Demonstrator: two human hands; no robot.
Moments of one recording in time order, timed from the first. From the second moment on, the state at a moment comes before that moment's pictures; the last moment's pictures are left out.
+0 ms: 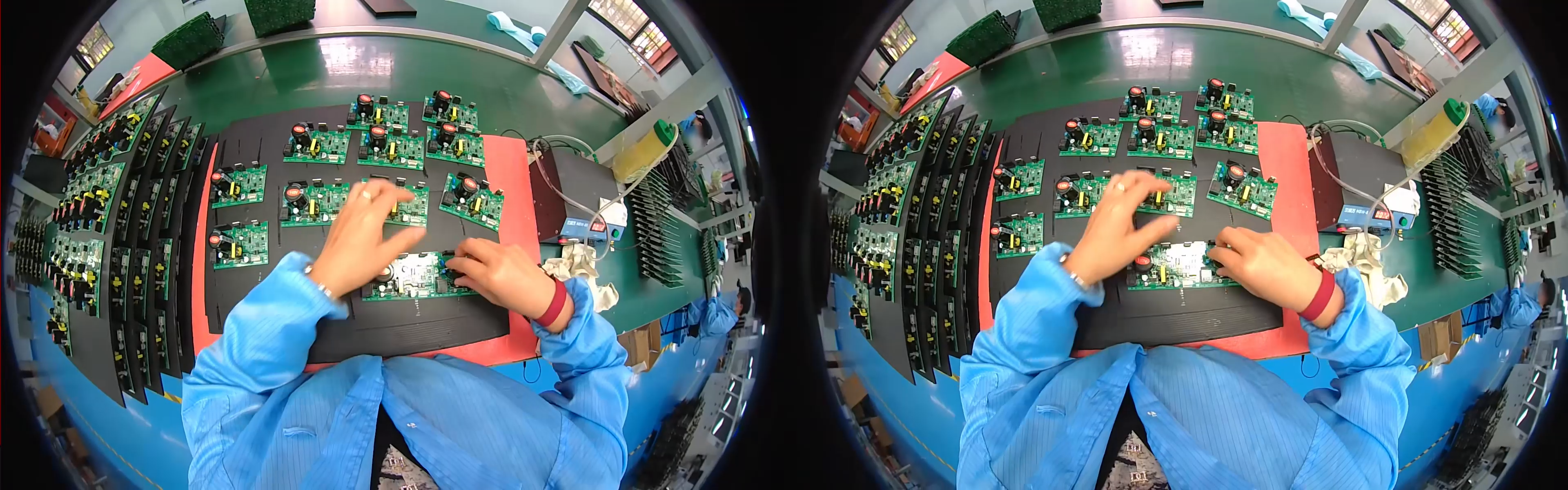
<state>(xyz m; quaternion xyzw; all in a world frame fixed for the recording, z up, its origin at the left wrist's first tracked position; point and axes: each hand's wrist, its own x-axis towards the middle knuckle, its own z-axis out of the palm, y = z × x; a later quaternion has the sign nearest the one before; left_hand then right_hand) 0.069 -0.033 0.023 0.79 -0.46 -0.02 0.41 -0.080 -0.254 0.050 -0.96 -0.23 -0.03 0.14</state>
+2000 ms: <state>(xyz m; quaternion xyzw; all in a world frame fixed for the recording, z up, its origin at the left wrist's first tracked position) 0.041 0.025 -0.017 0.52 -0.18 -0.39 0.74 -0.061 -0.334 0.070 -0.84 0.06 -0.21 0.50</state>
